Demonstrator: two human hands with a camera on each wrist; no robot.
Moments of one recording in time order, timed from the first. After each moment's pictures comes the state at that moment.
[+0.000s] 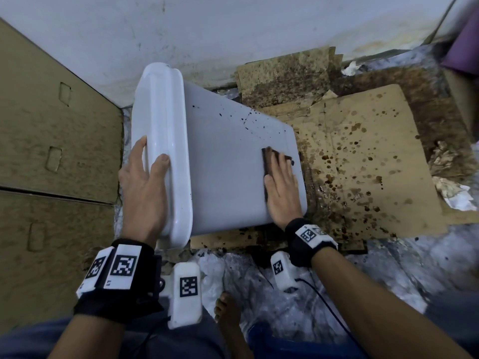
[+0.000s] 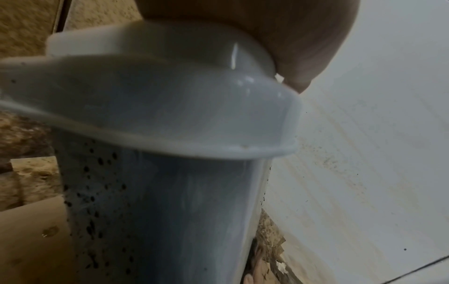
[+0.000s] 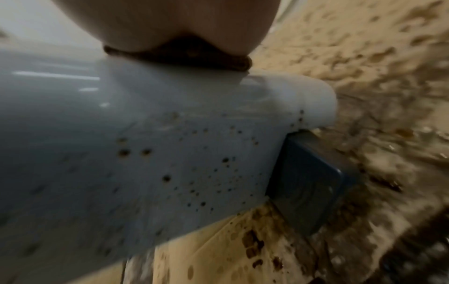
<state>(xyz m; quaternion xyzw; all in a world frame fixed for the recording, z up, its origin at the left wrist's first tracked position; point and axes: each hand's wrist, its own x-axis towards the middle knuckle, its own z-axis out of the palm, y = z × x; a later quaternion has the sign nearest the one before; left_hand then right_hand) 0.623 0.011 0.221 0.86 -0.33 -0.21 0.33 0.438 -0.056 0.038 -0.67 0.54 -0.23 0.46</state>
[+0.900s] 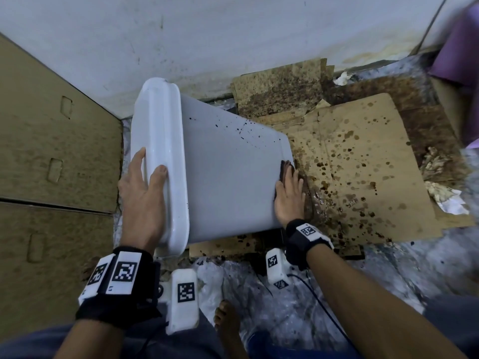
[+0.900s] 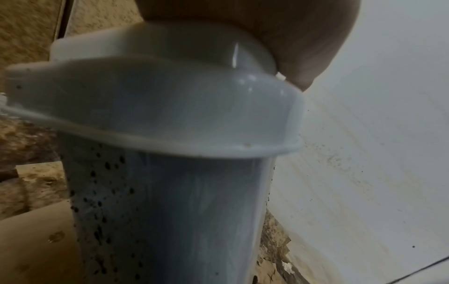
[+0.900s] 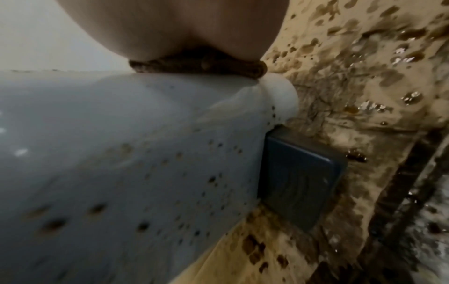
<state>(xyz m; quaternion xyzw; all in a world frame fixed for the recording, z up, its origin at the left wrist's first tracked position) 0.626 0.010 0.219 0.86 -0.33 -0.21 0.32 0.431 -0.071 0.017 -0.56 0.65 -0.15 0.49</state>
